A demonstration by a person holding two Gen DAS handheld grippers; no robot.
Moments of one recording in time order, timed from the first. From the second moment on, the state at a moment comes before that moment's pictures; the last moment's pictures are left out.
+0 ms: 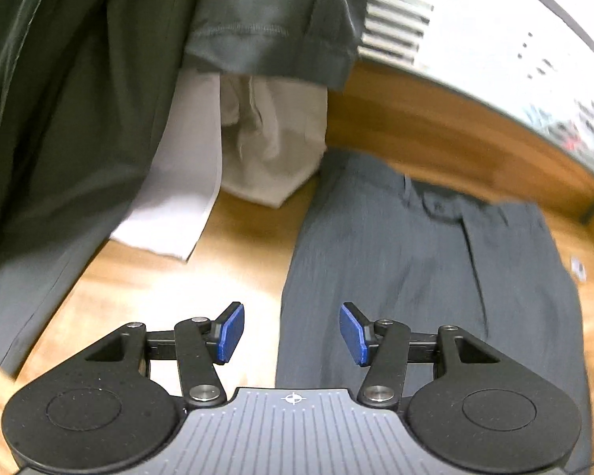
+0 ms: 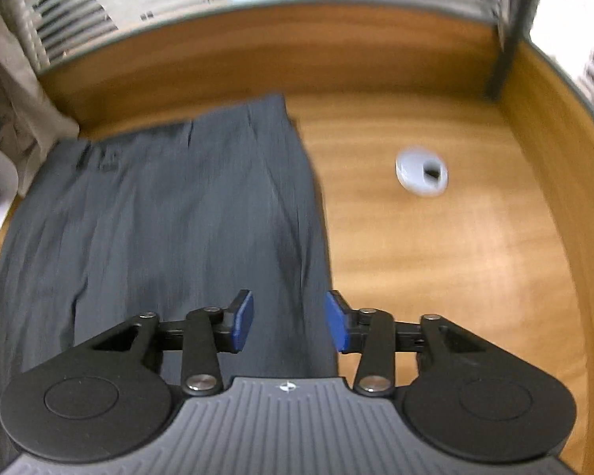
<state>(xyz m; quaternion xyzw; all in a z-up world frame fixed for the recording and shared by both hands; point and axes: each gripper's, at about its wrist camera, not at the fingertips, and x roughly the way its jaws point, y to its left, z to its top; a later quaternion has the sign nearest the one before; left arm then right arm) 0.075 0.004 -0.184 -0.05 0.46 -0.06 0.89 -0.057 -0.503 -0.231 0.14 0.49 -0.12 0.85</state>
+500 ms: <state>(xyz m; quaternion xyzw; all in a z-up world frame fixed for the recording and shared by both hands) 0.040 0.010 -0.189 -0.03 0.48 -0.07 0.87 -0.090 -0.487 -0.281 0.14 0.51 -0.12 0.84</state>
